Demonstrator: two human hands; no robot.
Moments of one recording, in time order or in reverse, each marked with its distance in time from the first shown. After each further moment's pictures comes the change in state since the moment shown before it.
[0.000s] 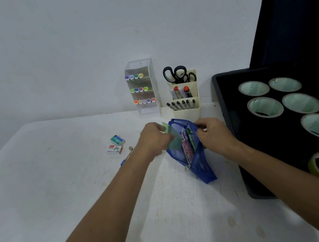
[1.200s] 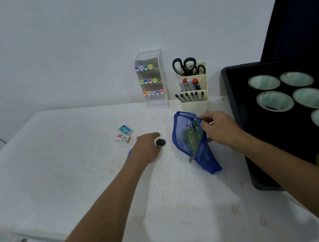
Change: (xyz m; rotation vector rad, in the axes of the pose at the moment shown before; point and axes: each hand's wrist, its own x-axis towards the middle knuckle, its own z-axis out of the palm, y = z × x) left_hand 0.007 -0.073 -0.007 0.541 0.040 0.120; right_hand 0.003 0.007 0.005 -0.029 -0.037 -0.009
